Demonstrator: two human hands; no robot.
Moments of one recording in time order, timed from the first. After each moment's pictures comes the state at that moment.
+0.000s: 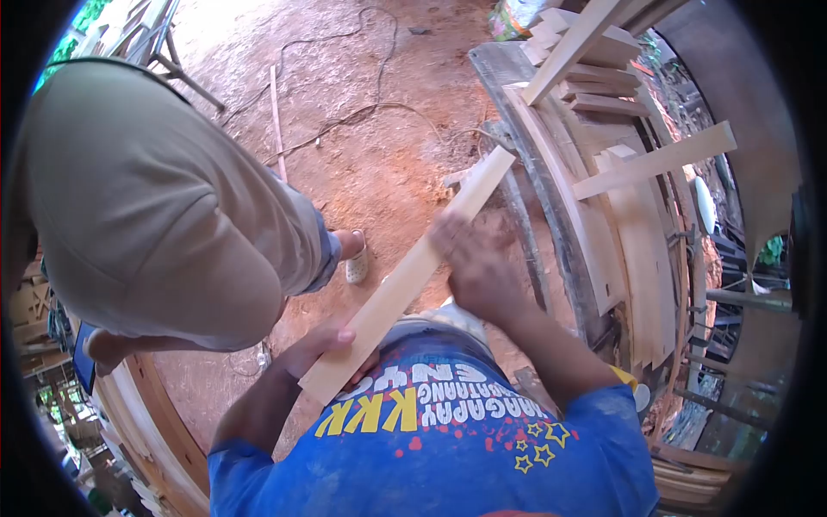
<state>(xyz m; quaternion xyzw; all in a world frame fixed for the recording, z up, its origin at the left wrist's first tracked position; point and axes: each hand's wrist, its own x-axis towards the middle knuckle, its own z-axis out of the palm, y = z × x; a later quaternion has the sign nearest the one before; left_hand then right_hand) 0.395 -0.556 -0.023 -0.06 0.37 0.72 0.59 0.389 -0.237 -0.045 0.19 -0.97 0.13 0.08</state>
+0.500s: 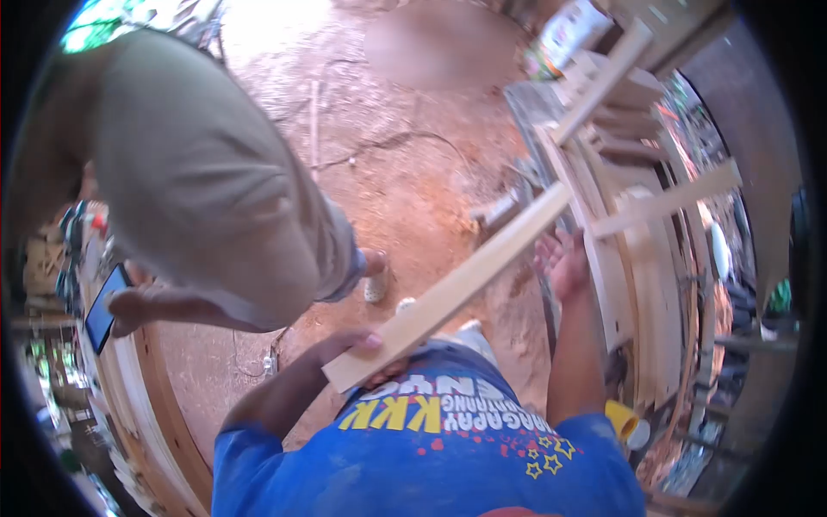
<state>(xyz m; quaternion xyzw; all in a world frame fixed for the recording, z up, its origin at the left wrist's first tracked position) 0.410 -0.557 -0.053 -0.03 0.20 0.74 0.65 0.378 -0.085 -0.142 -0.36 -0.41 0.84 0.01</state>
